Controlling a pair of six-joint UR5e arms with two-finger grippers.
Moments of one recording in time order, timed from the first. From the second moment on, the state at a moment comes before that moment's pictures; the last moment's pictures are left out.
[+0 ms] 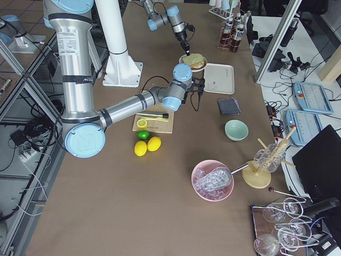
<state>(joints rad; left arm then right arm) -0.54 -2.06 -1.77 -2.01 -1.60 -1.73 0.95 -1.51 1.87 -0.80 2.36 1.35</state>
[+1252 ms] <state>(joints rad) -0.64 -2.43 -1.14 -2.14 -1.60 -1.82 0.95 -1.50 1.86 -0.80 2.36 1.35</state>
